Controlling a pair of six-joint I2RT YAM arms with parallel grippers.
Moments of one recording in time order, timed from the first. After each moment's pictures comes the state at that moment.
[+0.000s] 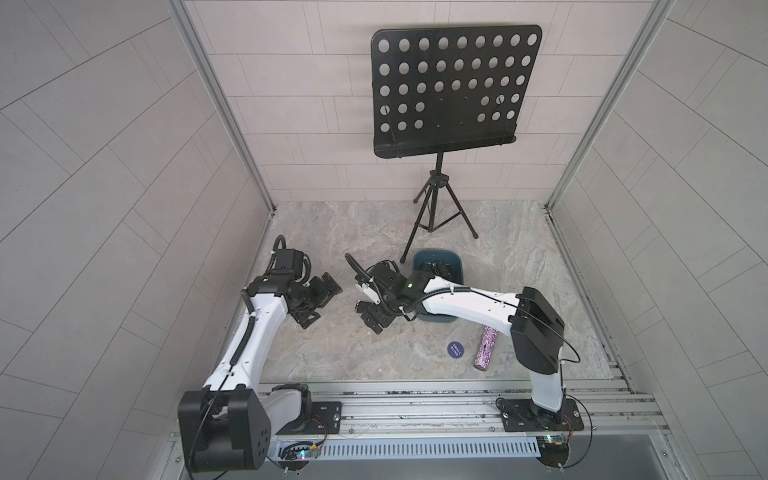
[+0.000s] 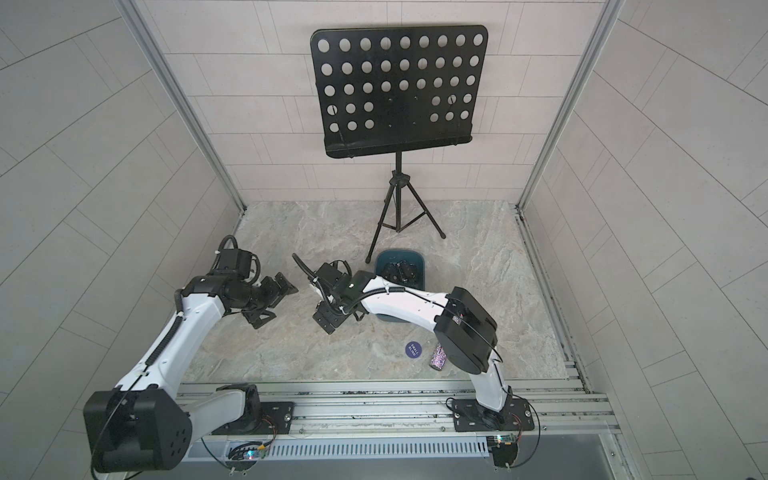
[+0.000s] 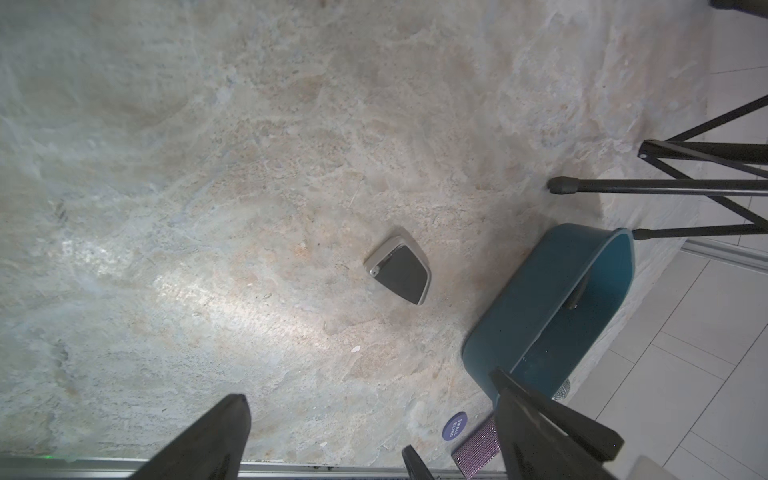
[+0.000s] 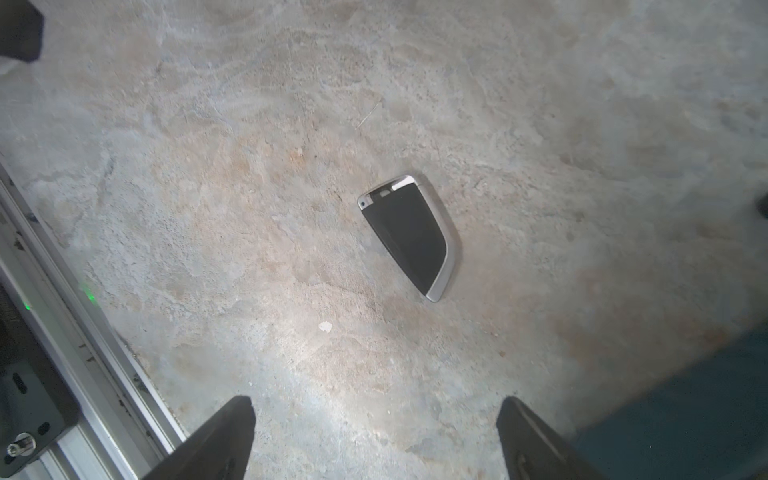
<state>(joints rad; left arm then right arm) 0.06 1.17 0.90 -0.95 0.39 -0.76 0.99 1.99 1.62 -0.71 -0.01 0.14</state>
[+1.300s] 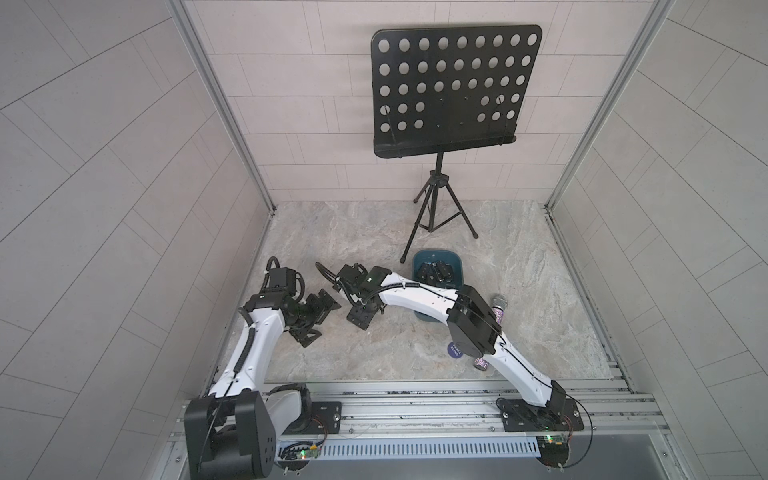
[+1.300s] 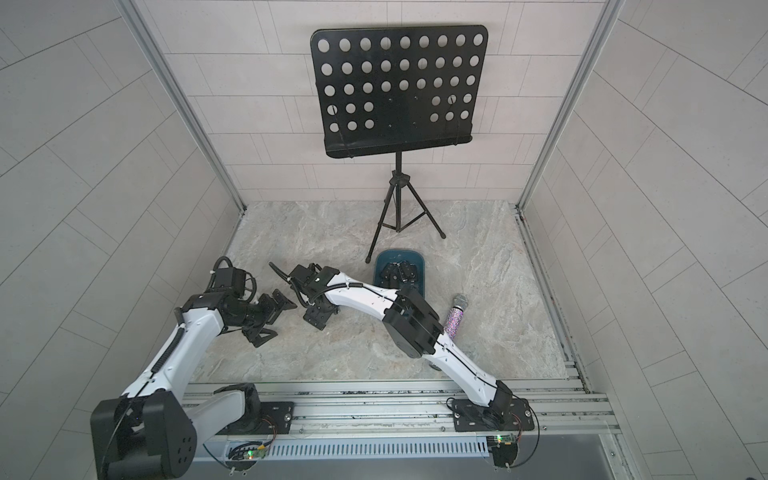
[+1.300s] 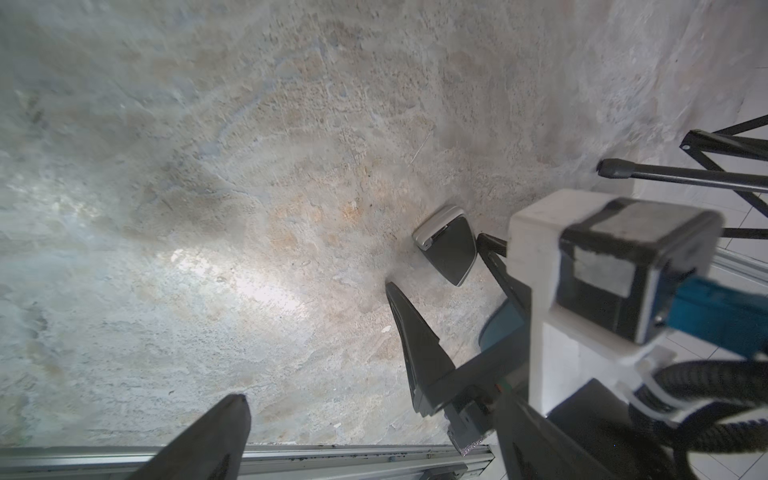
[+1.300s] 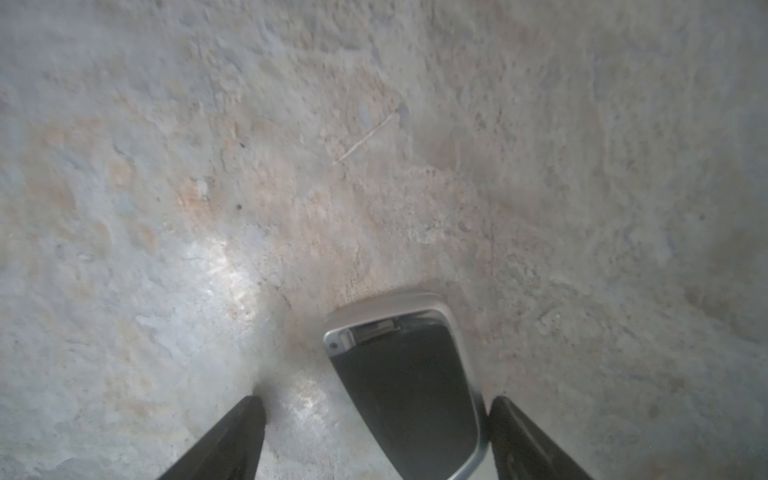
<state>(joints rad) 0.13 1.11 0.73 -0.91 0.49 -0.75 0.99 2.46 2.18 -1.00 0.07 -0.03</state>
